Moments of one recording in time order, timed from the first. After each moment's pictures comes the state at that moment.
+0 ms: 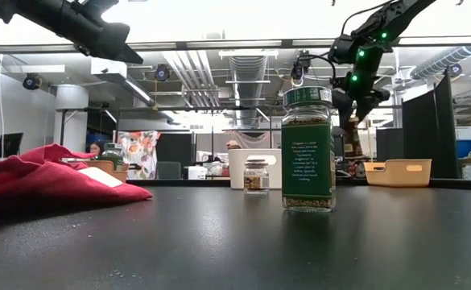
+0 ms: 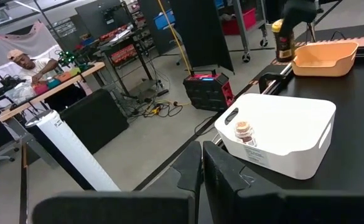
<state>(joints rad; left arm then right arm) 0.10 0.71 0.55 -0.04 -0.78 0.20 -1.00 1.48 1.21 -0.67 0.25 0.03</state>
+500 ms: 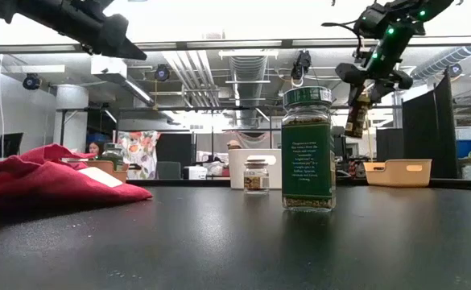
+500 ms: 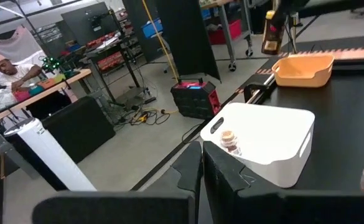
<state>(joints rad) 0.10 0.71 0.55 0.00 -0.72 0.20 -1.00 1.18 1.01 -0.54 0.22 0.26</state>
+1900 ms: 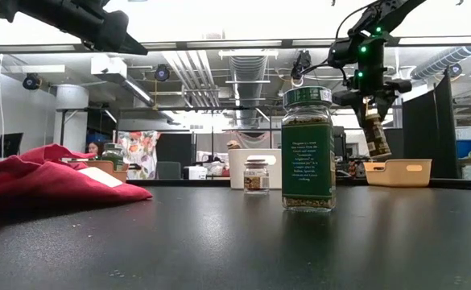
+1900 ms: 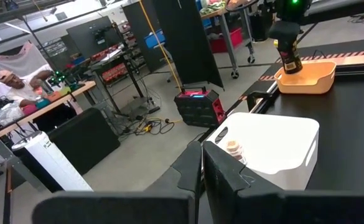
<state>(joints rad) 0.10 0.71 0.55 0.04 -0.71 0.27 -0.98 1.52 1.30 -1.01 0.39 0.40</state>
